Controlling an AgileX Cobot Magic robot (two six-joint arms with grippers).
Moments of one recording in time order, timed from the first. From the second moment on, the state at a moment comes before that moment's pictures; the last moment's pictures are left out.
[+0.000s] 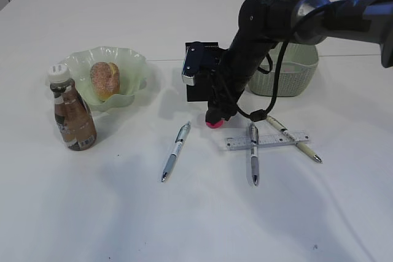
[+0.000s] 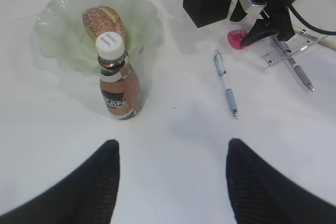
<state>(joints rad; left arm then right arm) -0.32 0.78 -0.82 -0.09 0.75 0.05 0.34 2.36 -1.93 0.26 0.91 -1.18</state>
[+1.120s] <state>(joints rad) -0.32 0.78 -0.82 -0.09 0.75 0.05 0.34 2.38 -1.93 0.27 0.88 -1.20</state>
